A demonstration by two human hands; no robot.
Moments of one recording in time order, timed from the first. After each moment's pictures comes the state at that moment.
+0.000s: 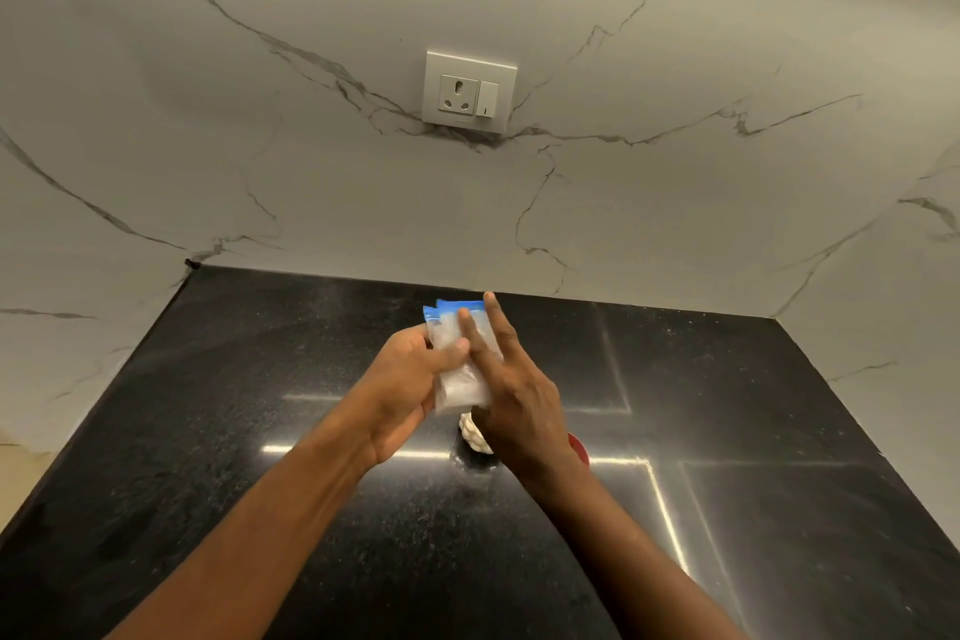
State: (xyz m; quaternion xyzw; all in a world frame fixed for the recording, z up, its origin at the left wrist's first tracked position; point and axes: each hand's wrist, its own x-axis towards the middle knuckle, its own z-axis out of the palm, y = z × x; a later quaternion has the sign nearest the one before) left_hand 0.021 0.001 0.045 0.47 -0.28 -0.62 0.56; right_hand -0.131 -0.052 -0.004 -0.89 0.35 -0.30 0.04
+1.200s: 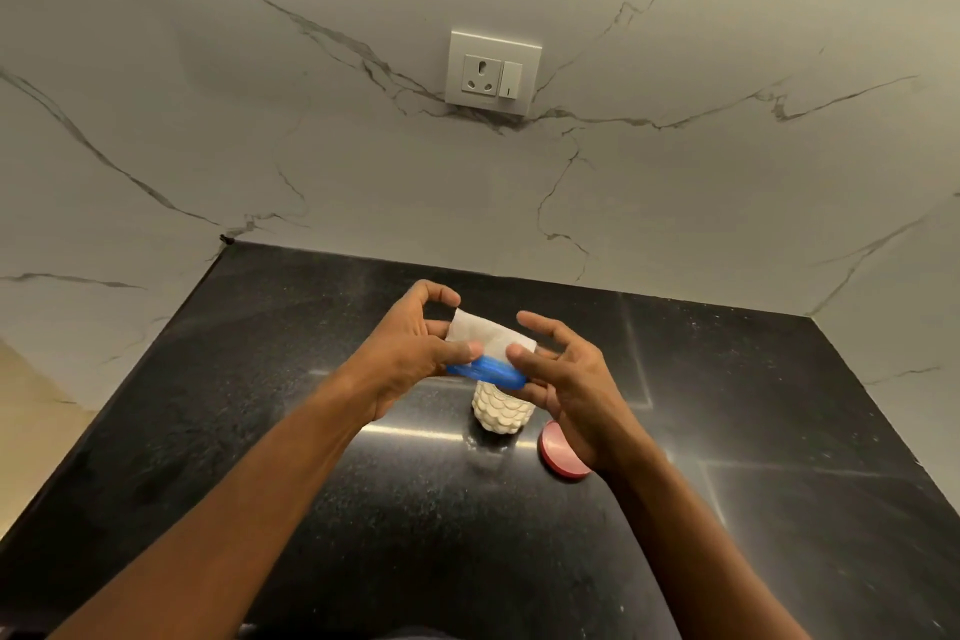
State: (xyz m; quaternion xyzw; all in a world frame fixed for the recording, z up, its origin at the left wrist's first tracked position) left_hand 0.037 0.000 0.045 0.58 -0.39 -0.53 0.48; right_hand -0.177 -0.060 0.022 -0.51 0.39 -0.33 0.70
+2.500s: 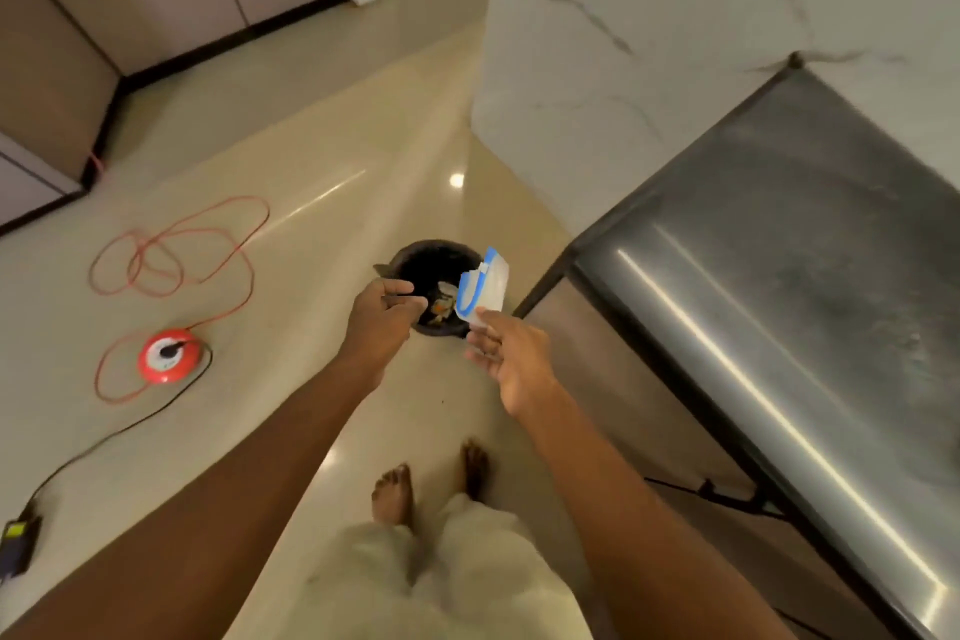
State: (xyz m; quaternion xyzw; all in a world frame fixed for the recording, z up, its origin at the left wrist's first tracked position) left_hand 0.291 0.513 -0.206 0.75 0.14 -0.28 0.59; right_hand 0.205 0.360 -0.205 -0.42 0.51 0.04 0.75
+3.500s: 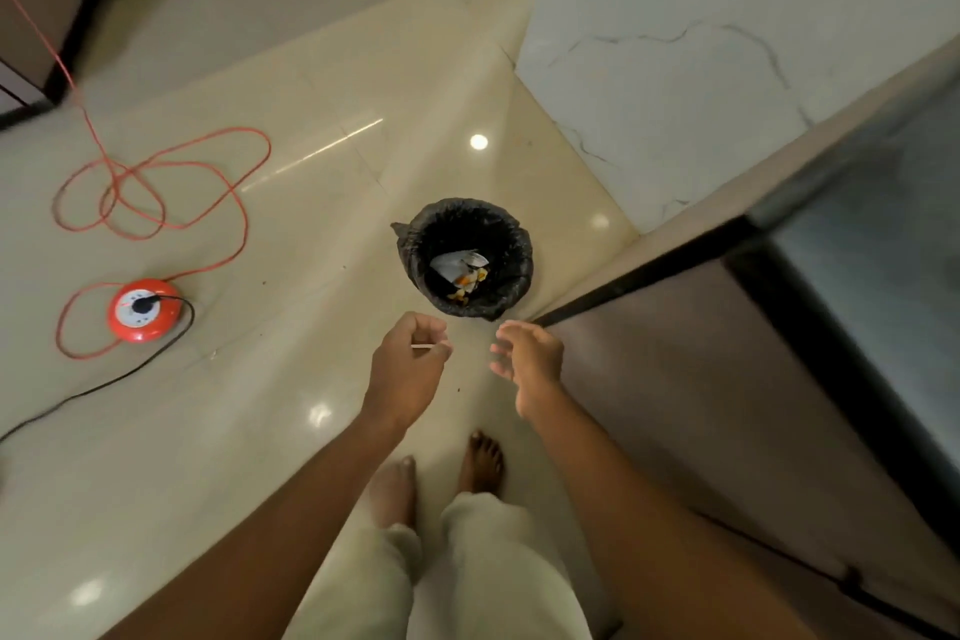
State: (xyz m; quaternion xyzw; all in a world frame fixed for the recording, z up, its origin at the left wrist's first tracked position) left_hand 0.272 0.532 -0.374 0.79 0.13 -0.29 0.53; right_hand 0.243 0.368 -0.441 -0.51 0.57 0.05 0.64
